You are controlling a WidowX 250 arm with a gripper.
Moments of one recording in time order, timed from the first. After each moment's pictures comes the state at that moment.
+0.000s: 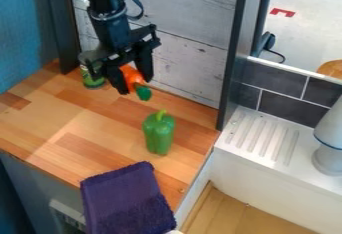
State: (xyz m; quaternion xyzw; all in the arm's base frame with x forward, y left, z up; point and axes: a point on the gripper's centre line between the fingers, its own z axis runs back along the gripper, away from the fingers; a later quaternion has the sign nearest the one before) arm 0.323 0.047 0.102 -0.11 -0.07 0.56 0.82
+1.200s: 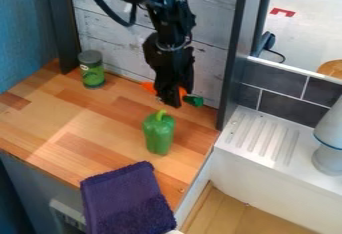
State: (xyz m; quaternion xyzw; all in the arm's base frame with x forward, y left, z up) arm 0.400 0.023 0.040 -0.08 -0.08 0.71 0.70
